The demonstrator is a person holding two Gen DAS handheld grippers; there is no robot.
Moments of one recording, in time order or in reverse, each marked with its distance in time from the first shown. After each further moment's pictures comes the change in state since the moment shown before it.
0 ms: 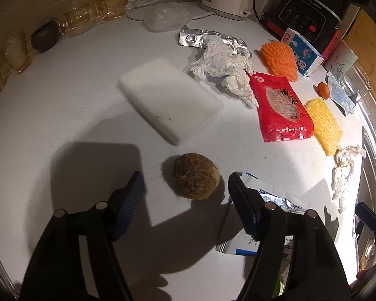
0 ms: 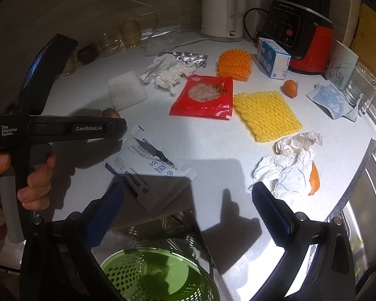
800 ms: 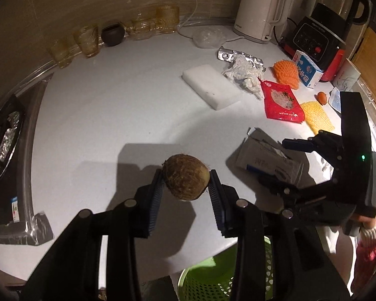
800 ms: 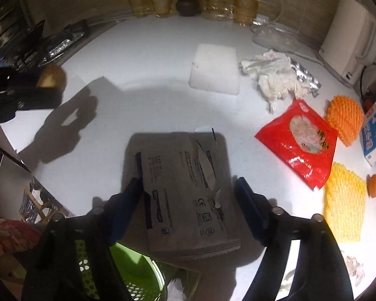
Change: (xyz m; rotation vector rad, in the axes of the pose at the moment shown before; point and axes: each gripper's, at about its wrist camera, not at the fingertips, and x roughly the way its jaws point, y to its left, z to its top) left arm -0.109 0.014 -0.082 -0.130 -0.087 0.142; right arm 0.069 0.047 0.033 -0.572 0.109 0.320
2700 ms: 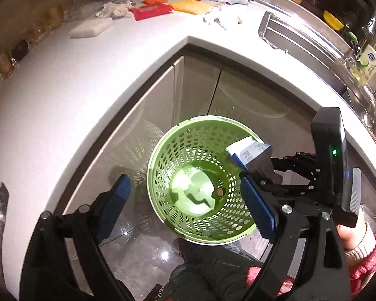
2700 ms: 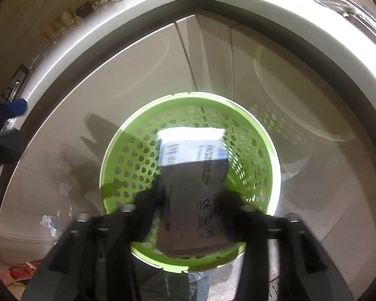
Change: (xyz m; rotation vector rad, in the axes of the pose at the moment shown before) left arm -0.047 -0.039 -0.167 0.540 0.118 -0.279; right arm -0.030 0.157 -0.240 0.826 0.007 -0.193
